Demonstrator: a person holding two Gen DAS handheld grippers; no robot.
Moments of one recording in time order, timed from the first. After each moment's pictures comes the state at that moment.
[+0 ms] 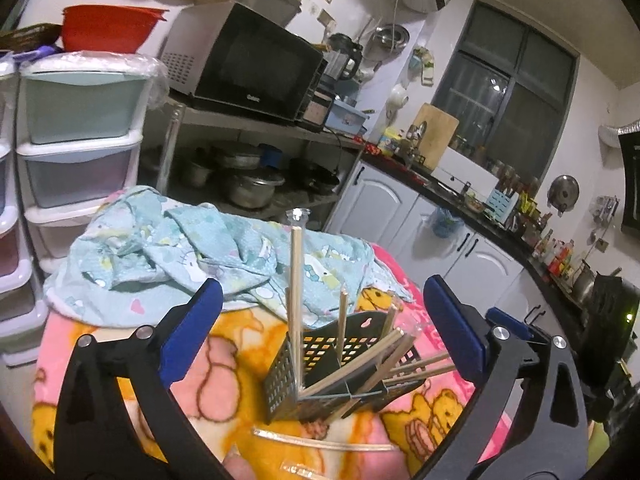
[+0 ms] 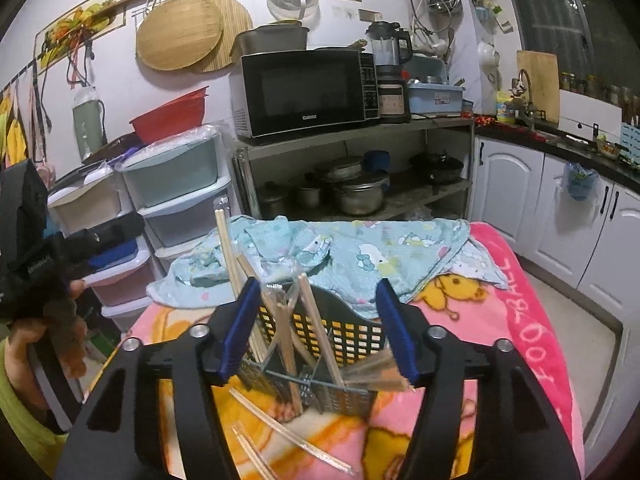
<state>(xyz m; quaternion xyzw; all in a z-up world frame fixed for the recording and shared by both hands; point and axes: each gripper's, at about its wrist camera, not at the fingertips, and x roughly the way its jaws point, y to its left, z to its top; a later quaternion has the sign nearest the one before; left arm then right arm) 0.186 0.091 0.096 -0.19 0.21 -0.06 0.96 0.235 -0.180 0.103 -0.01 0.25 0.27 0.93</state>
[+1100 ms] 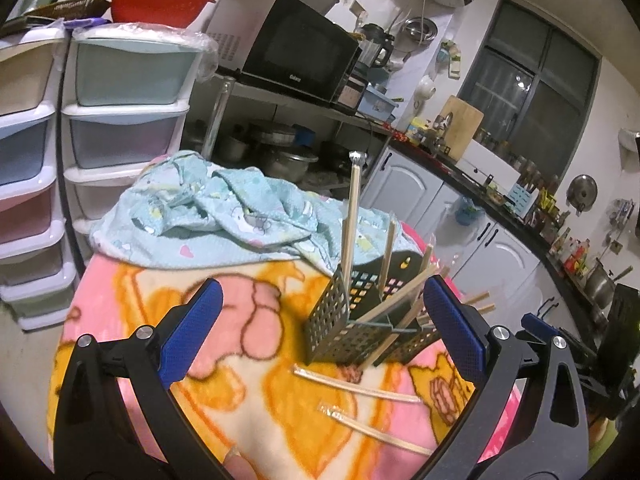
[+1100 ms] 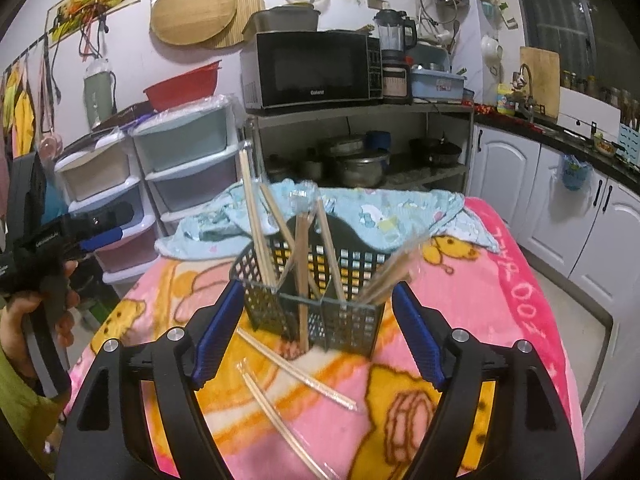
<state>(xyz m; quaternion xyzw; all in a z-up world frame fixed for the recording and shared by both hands) 0.125 0.110 0.059 -0.21 0.25 -0.03 0.95 0.172 -0.190 0.074 -0.04 0.28 0.27 0.92</state>
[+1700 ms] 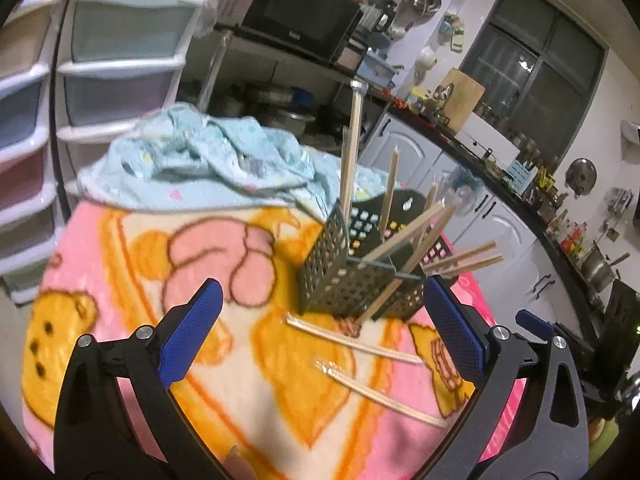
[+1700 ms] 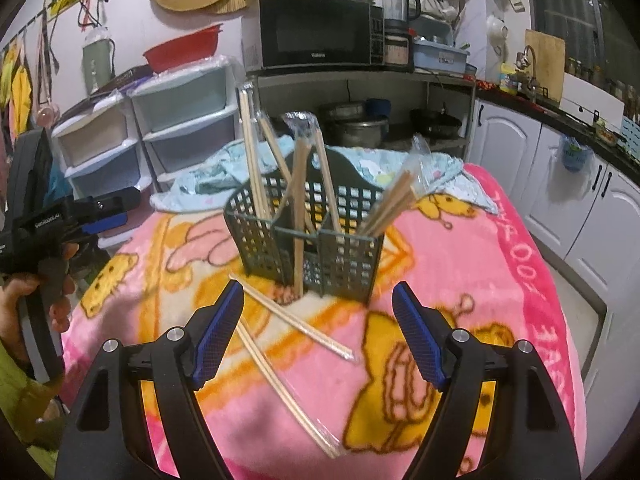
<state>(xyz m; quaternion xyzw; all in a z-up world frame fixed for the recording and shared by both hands) 0.122 0.094 0.016 -0.22 0.30 -0.05 0.93 0.156 -0.196 0.035 -0.07 0.32 0.26 0.91</state>
